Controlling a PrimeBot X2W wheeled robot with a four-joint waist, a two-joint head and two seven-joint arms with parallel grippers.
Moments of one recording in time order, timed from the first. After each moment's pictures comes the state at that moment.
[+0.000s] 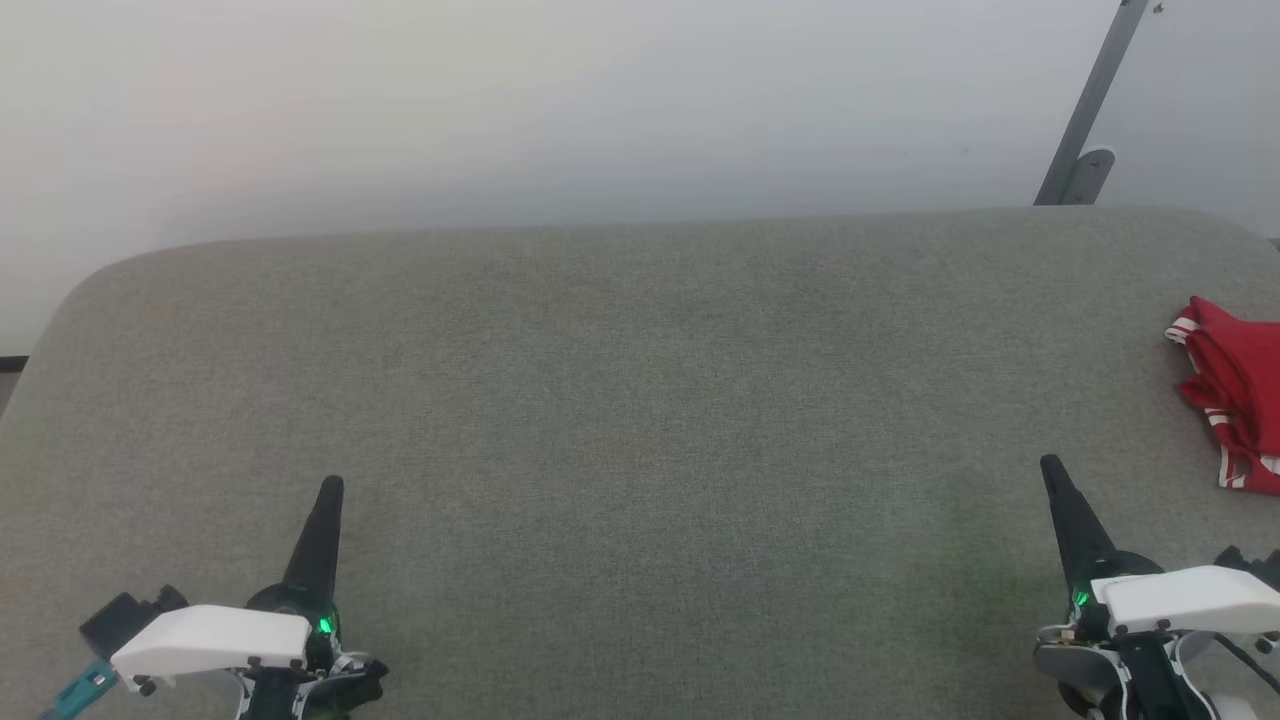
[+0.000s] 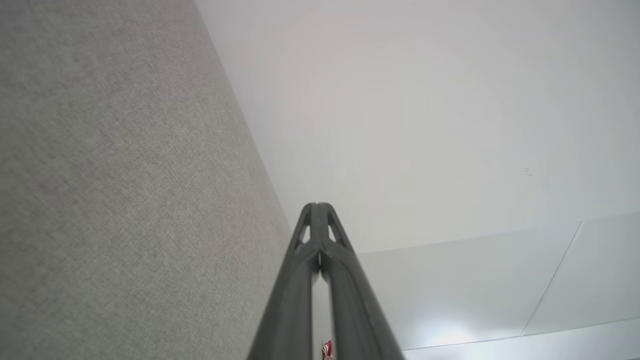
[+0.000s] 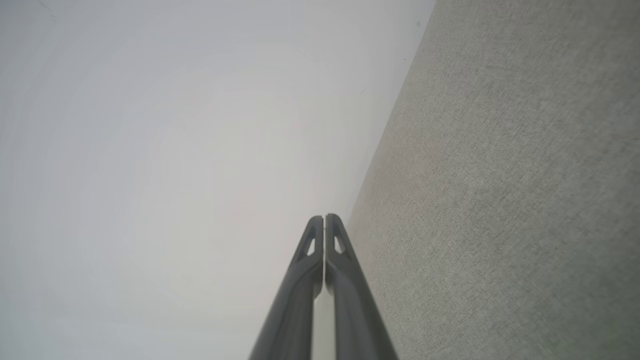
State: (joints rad) left arm -0.07 0.08 0.12 0.24 -1.44 -0.13 0.06; right arm -0.09 -0.08 -0.11 0.27 1.42 0.13 0.06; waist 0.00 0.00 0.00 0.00
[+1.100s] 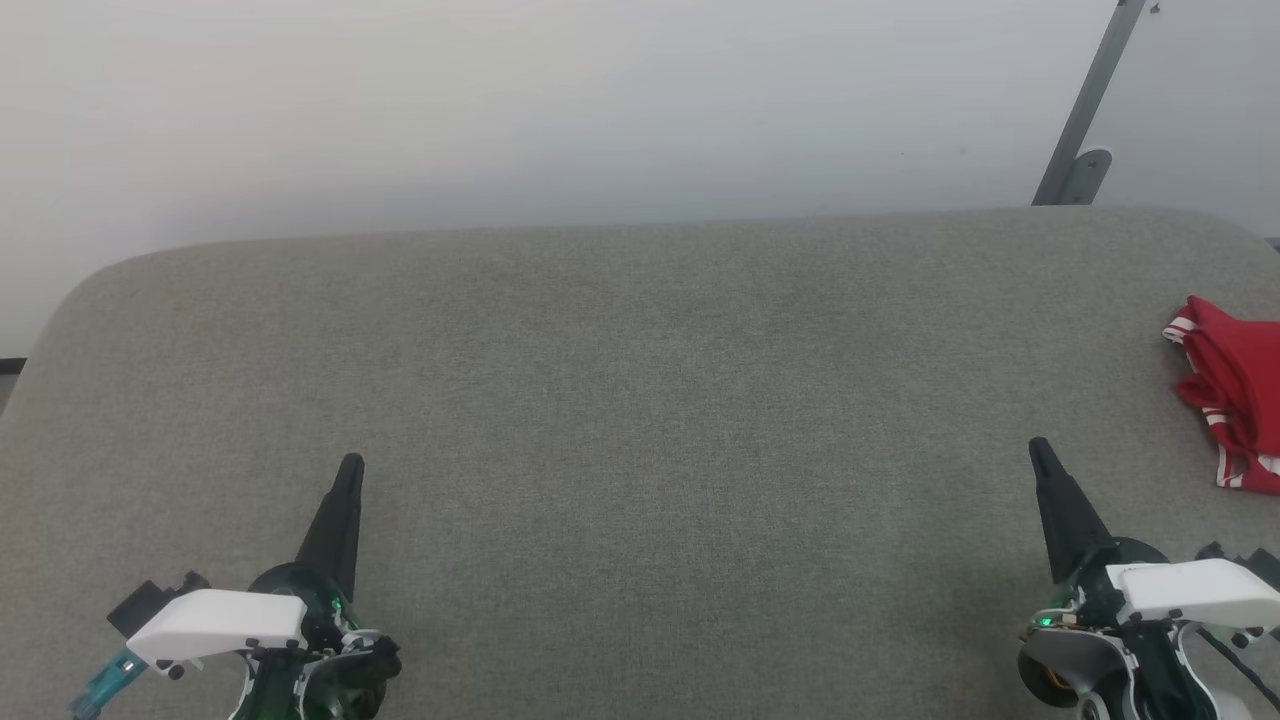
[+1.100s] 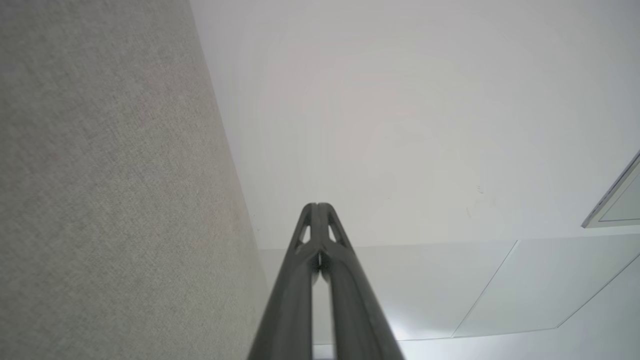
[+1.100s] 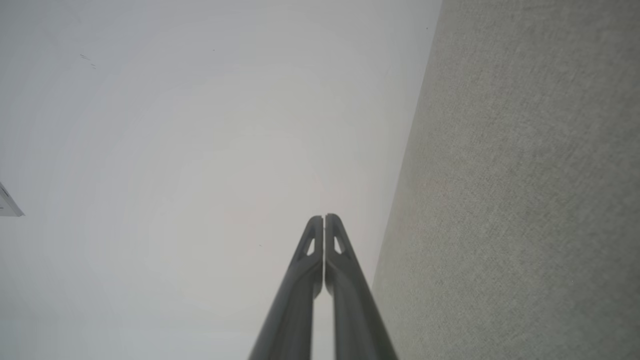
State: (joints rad) left arm -0.10 0.05 0.11 0.25 -1.61 -0.13 0.11; right arm -0.11 -0.05 -0.11 0.25 1.61 0.13 0.11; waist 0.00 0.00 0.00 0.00
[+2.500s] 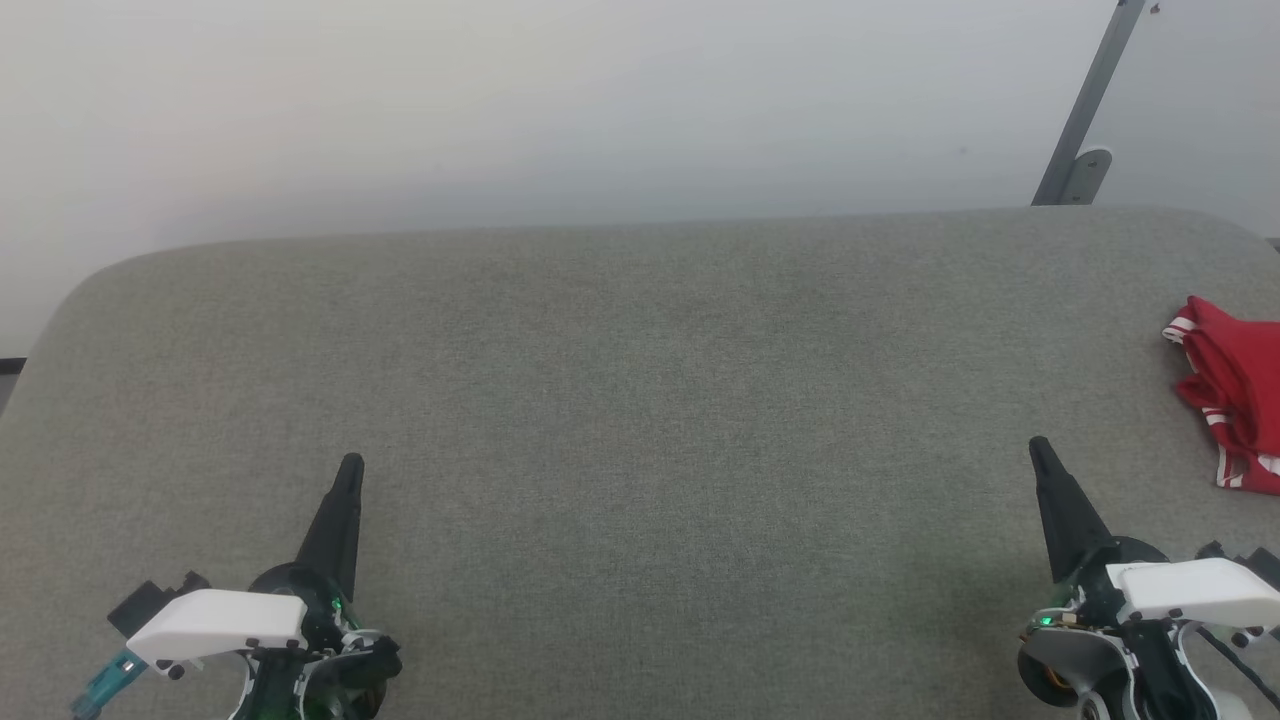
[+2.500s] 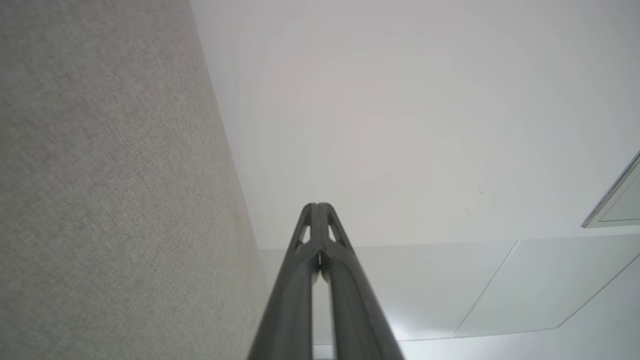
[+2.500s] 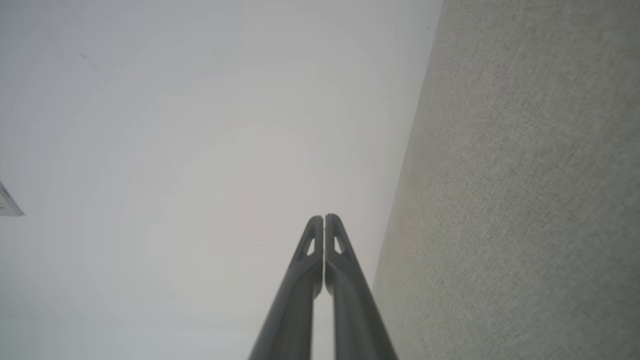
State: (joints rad) left arm -0.10 0.05 0.11 0.25 -1.61 -0.13 0.11; right arm -0.11 -0.05 -0.11 0.25 1.61 0.13 0.11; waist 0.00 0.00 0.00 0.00
